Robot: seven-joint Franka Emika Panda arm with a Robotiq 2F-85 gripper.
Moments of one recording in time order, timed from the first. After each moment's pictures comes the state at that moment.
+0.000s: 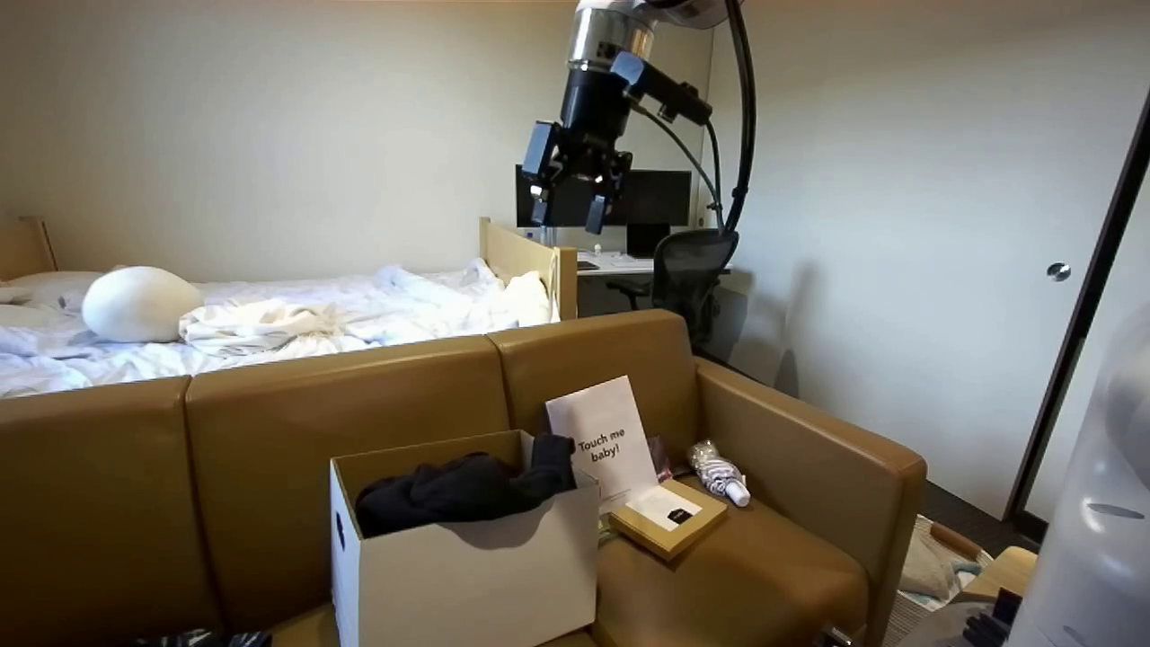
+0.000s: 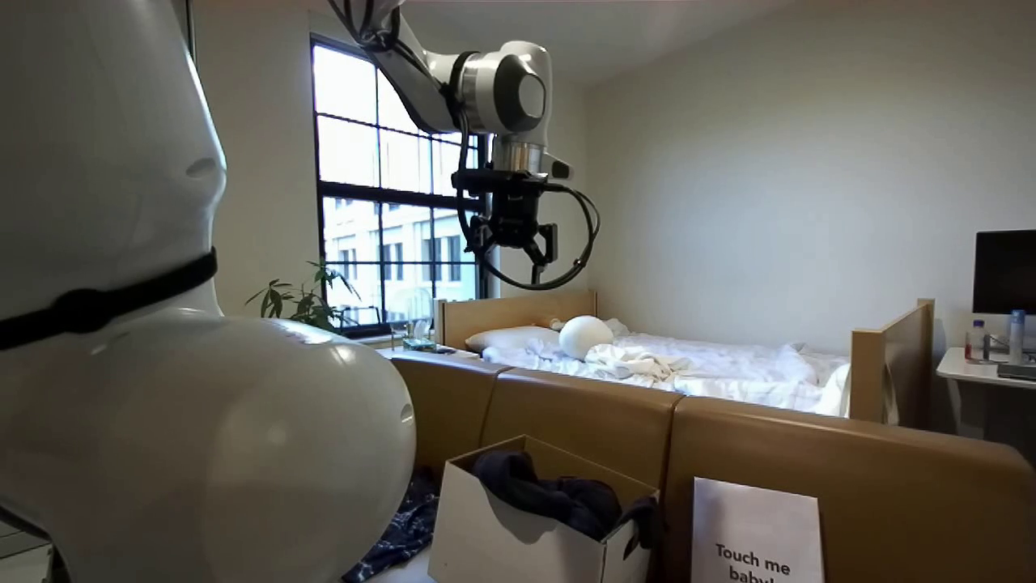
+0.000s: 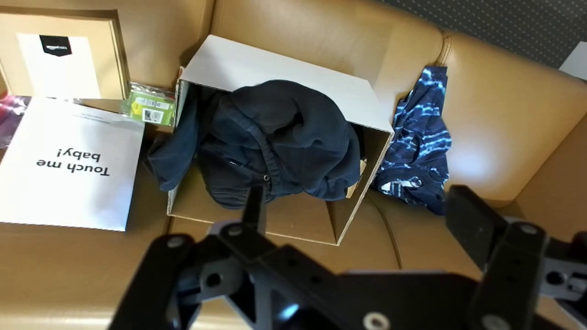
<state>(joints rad) 0.19 -0.28 0.07 -2.11 0.19 1.97 -0.05</state>
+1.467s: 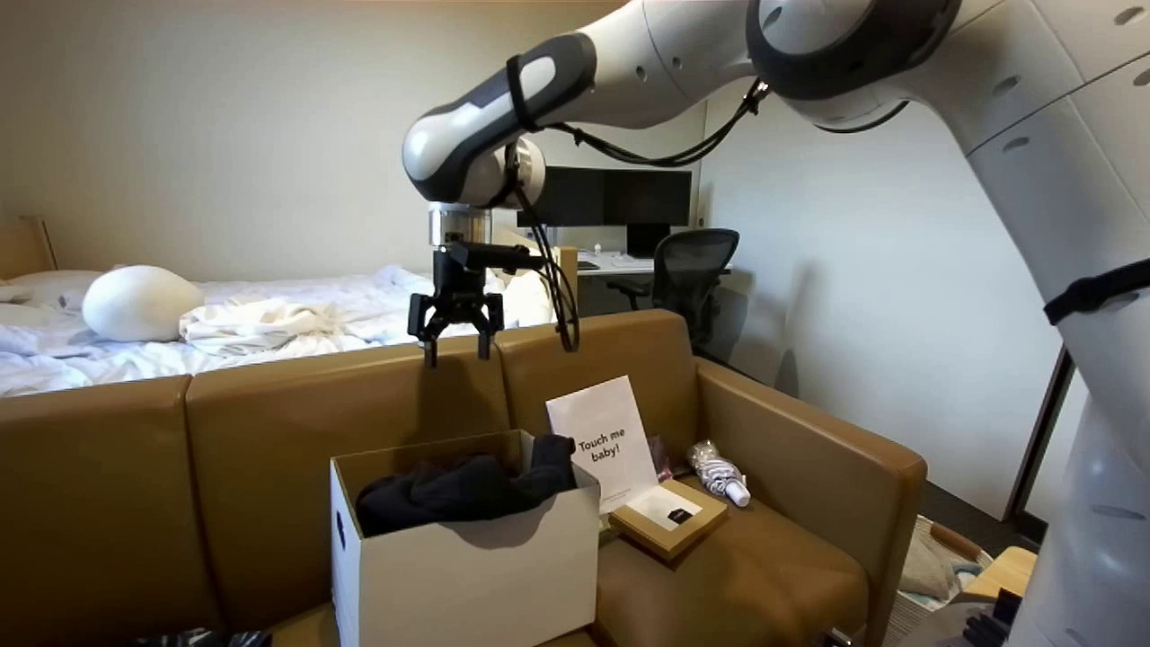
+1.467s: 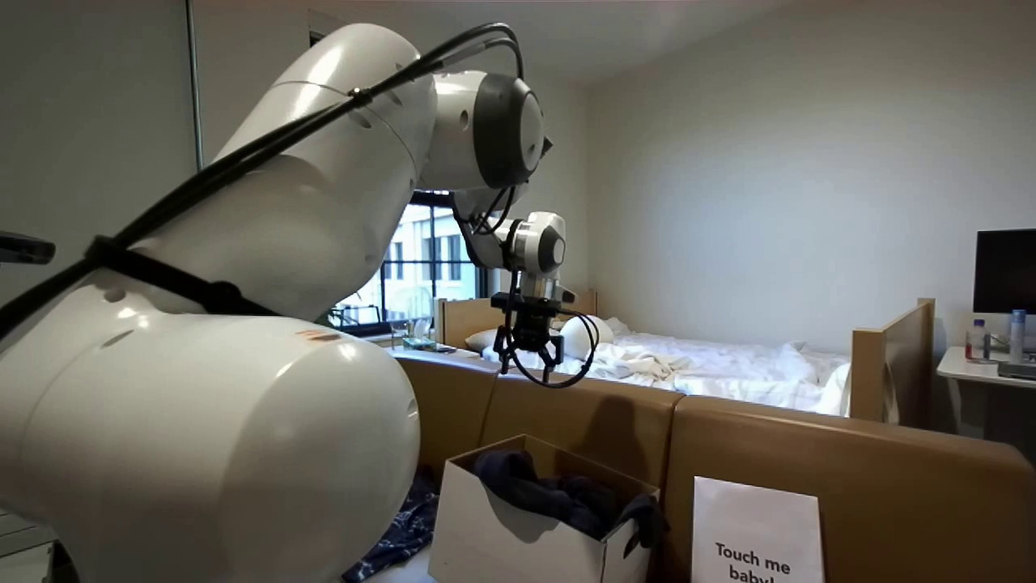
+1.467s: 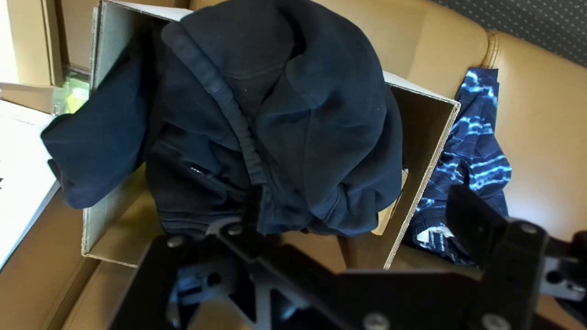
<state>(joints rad) 0.22 0.60 0.15 -1.42 0.06 1.94 0.06</state>
